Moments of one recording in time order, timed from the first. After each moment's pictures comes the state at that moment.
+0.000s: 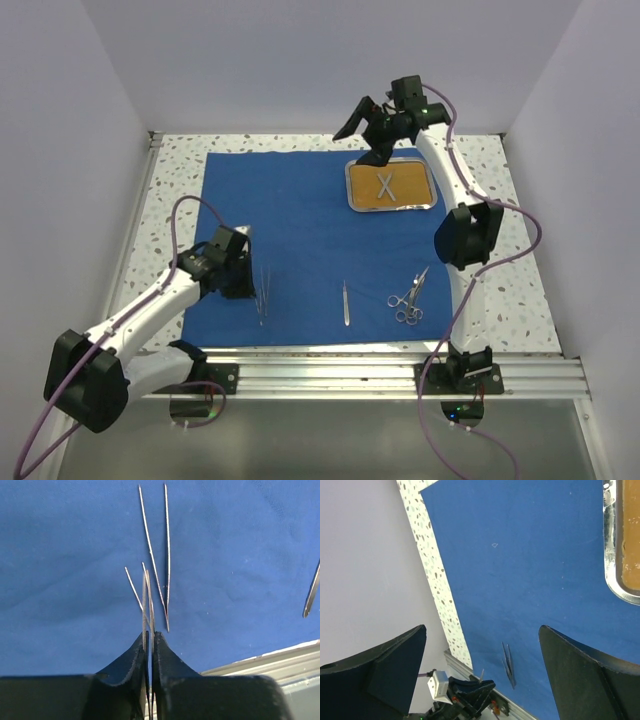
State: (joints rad) left arm -0.46 1.10 0.70 -0.73 0.06 -0.53; right arm 0.26 2.29 2.42 -0.95 -0.49 0.85
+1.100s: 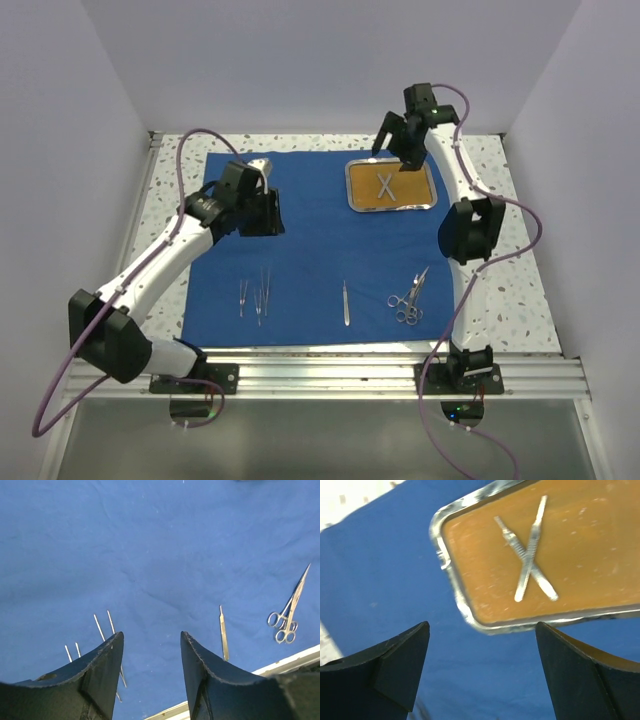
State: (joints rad) left arm -0.47 1.36 1.23 -0.74 0.03 -0.46; right arm 0.19 2.34 2.44 -1.08 -0.09 0.61
